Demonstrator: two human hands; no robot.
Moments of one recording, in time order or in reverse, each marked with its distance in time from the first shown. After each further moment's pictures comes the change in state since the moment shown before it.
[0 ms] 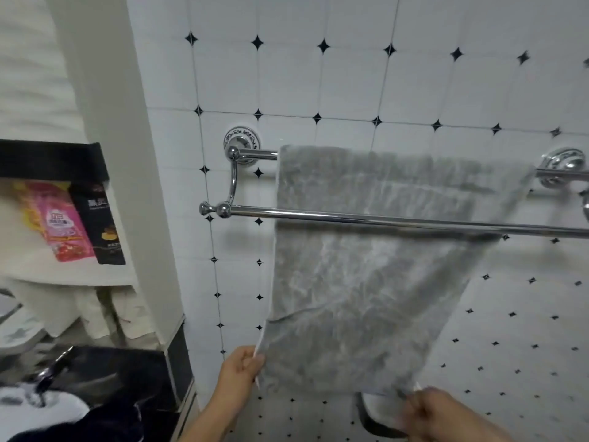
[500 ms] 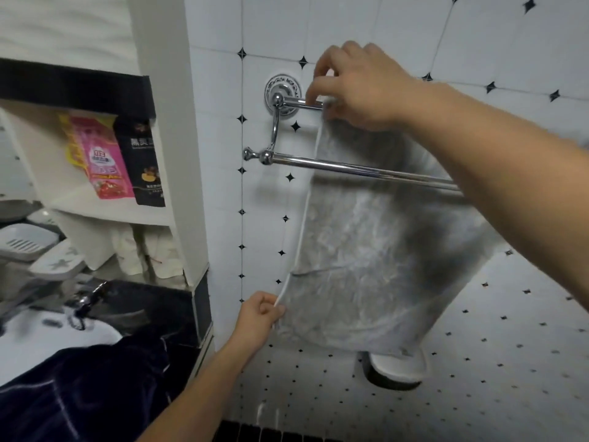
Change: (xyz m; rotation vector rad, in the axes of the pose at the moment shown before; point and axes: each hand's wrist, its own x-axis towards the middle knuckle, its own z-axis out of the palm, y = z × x) left_hand -0.011 0.010 -0.013 0.010 -0.018 0.041; right_hand 0.033 -0.332 -0.160 -1.236 0.877 -0.905
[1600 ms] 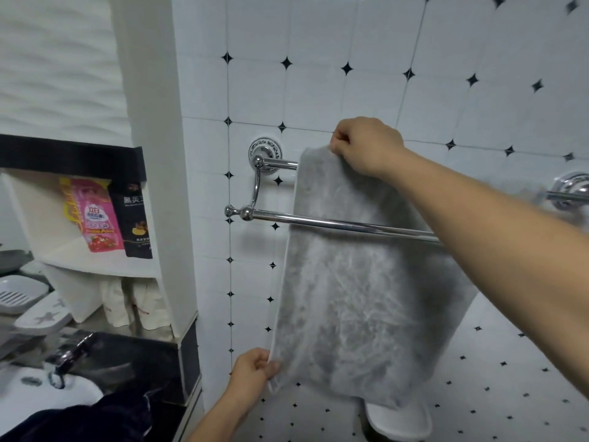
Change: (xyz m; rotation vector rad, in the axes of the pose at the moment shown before) left_hand 0.001 0.005 0.017 0.085 -0.002 -0.104; right_hand -0.015 0.034 0.009 0.417 0.047 0.585
